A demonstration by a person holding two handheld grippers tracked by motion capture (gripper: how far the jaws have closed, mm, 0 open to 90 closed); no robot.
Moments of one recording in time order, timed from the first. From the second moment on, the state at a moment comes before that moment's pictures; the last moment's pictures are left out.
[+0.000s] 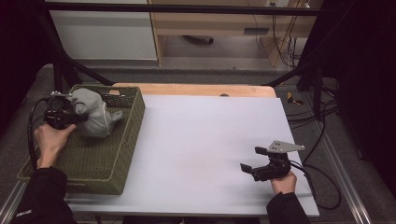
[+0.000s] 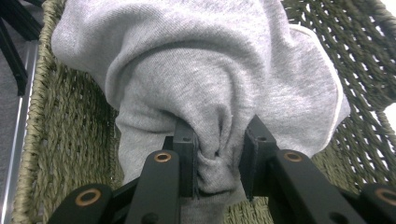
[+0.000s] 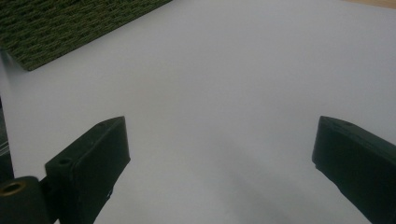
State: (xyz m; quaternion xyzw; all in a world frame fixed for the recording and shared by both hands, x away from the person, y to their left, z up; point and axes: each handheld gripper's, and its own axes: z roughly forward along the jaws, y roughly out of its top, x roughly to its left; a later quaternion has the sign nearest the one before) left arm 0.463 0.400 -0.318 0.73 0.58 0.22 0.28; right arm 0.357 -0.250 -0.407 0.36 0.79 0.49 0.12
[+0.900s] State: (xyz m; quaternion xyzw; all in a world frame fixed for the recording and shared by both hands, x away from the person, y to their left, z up) left arm 0.436 0.394 -0.289 0.76 0.54 0.21 0.30; right arm 0.357 -0.251 -0.406 0.36 0.79 0.49 0.12
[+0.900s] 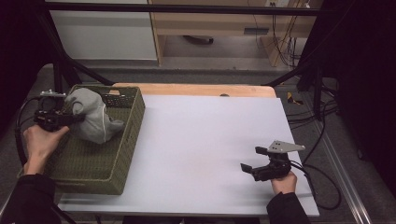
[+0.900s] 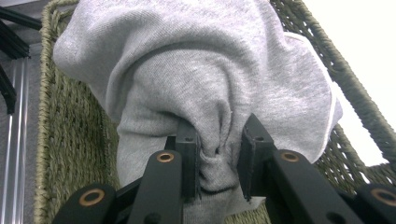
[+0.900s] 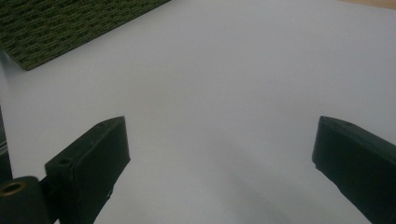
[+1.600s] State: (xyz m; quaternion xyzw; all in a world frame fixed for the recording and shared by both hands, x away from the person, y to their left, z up) left arm 0.421 0.390 -0.259 0.78 0.52 0.21 0.29; right arm 0.356 -0.251 -0.406 0.36 0.79 0.49 0.12
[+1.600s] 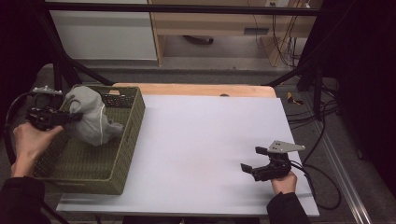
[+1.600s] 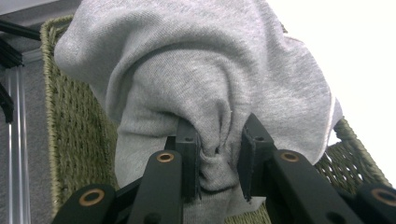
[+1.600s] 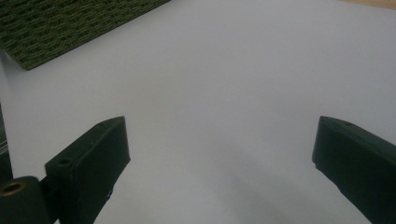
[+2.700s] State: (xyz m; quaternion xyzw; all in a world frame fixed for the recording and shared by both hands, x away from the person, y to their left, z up) left arm 0.406 0.384 -0.216 0.80 0.49 0.20 0.29; right arm 0.356 -0.251 -0.405 0.36 0.78 0.49 0.12
